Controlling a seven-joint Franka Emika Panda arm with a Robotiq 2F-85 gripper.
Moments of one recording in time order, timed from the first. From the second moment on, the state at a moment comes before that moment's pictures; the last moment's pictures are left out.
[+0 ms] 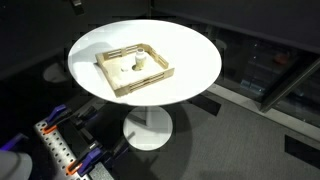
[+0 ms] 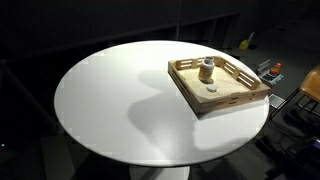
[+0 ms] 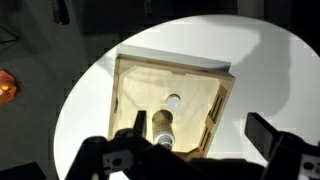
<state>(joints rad) 0.05 -0.57 0.15 -2.57 0.19 2.08 0.22</state>
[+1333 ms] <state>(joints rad) 0.06 -0.13 0.14 -2.38 0.06 2.19 0.04</state>
